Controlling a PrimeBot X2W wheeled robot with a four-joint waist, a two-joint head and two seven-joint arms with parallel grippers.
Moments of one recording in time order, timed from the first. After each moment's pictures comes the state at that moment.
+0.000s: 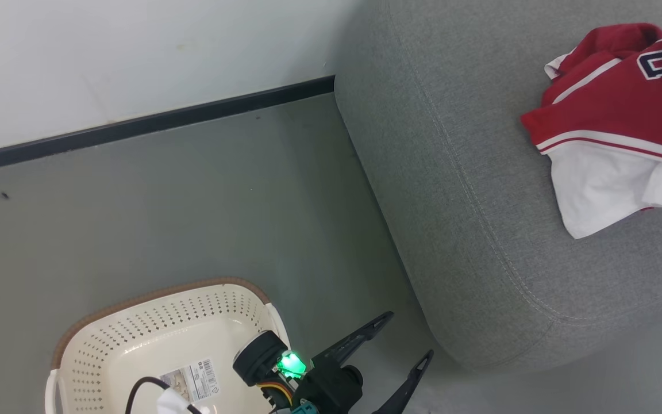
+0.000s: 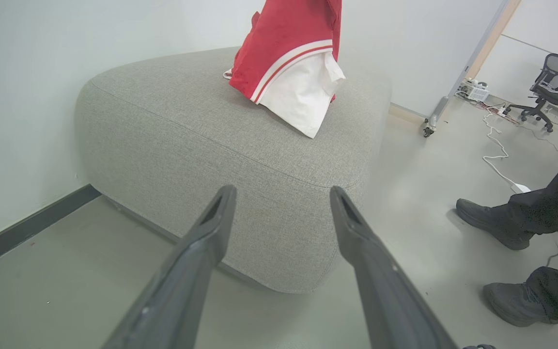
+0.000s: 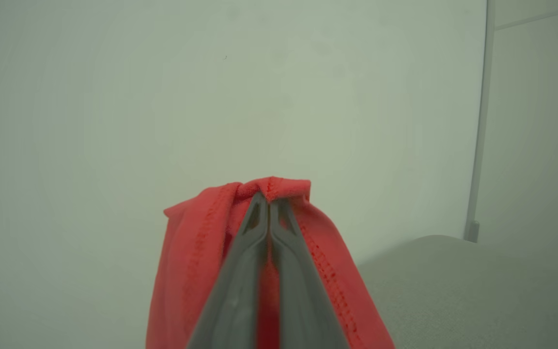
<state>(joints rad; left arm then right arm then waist) -0.30 0.13 -0.75 0.04 -0.29 -0.11 -0.02 -1.17 -0.49 0.07 0.82 0.49 0.02 -0.25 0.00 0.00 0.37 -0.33</state>
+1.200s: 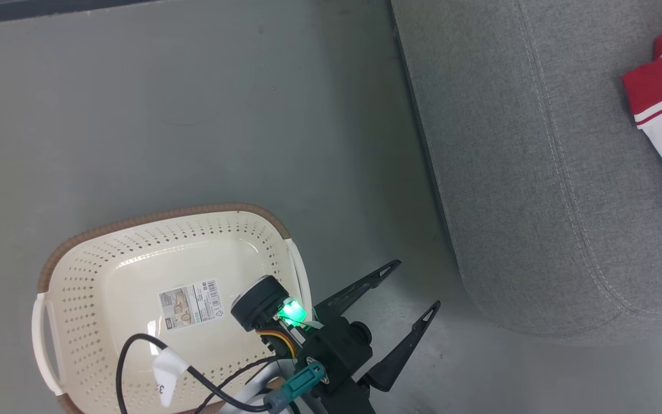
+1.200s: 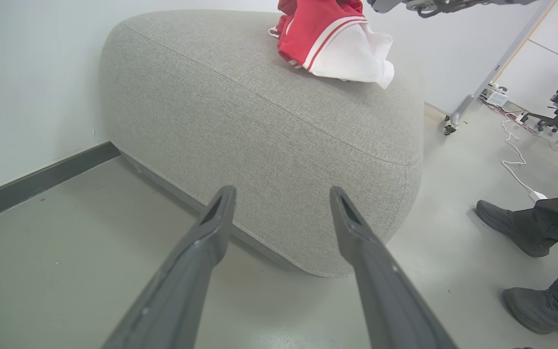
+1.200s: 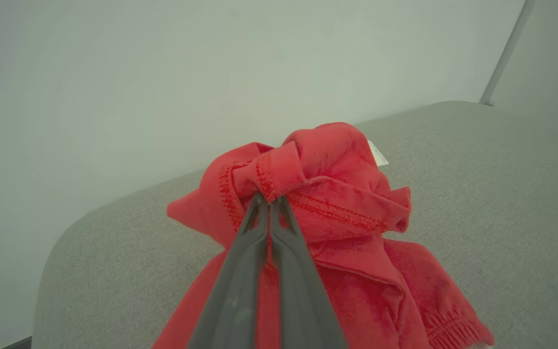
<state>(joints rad) -0.45 0.14 -0.75 0.03 -0.24 -0.11 0.00 -1.18 -0.45 0.01 1.05 0.48 0.05 -0.26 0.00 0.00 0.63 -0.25</state>
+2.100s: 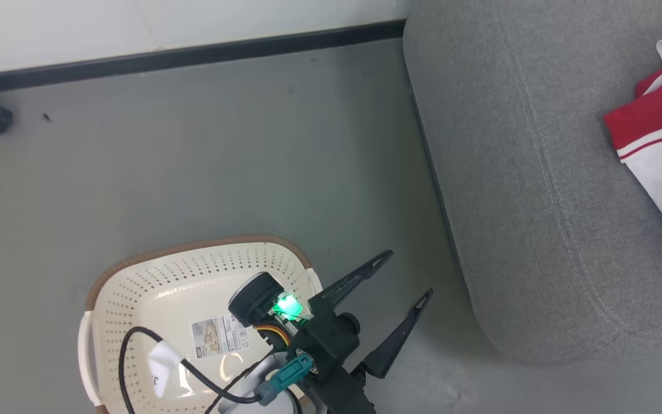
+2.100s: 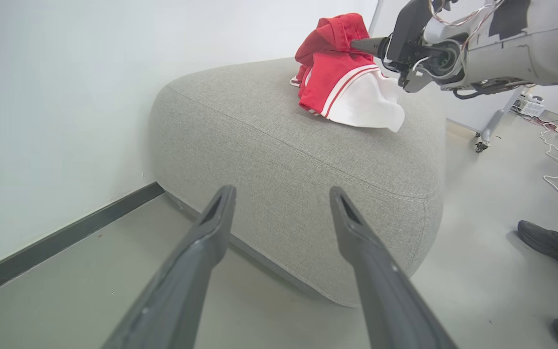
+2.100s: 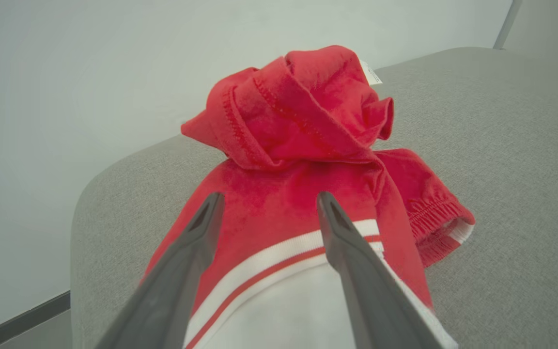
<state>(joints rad) -0.47 0.11 -0.73 0.14 -0.26 -0.11 -0.12 -0.96 -0.39 -0.05 1.06 0.46 0.06 -0.26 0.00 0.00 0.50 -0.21</state>
